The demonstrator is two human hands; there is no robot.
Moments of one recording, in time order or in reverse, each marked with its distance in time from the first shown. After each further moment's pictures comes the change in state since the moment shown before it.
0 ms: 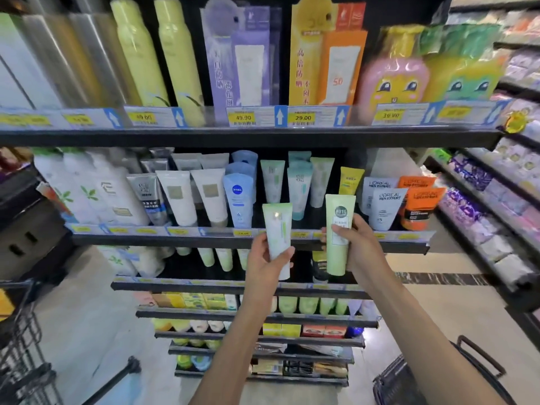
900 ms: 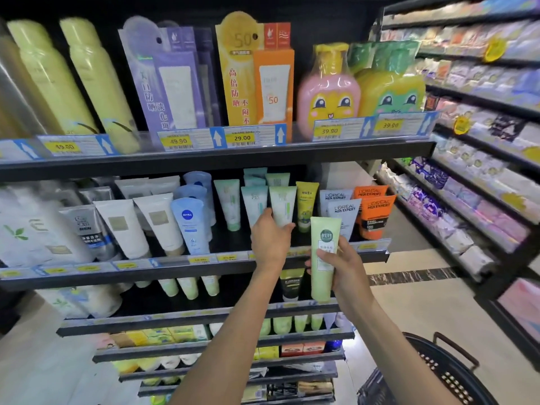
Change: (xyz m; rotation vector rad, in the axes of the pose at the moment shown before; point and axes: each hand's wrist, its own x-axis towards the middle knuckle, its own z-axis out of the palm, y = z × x) left_hand 0.104 -0.001 0.123 0.749 0.113 0.226; right_hand -0.008 0.004 -0.048 0.103 0.094 -0.081
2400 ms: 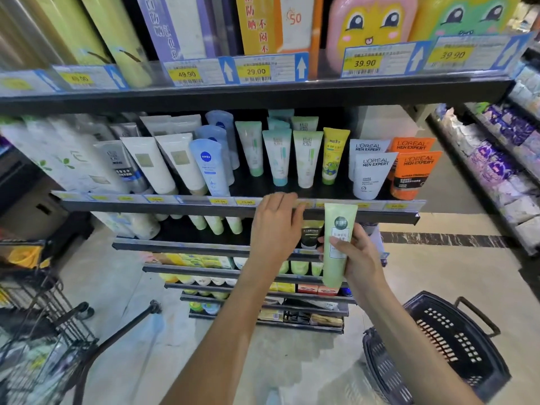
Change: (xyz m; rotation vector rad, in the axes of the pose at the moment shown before) left_hand -0.078 -0.036 -0.036 0.455 0.047 0.428; right_hand -0.033 0.031 -0.029 -0.049 -0.082 0.198
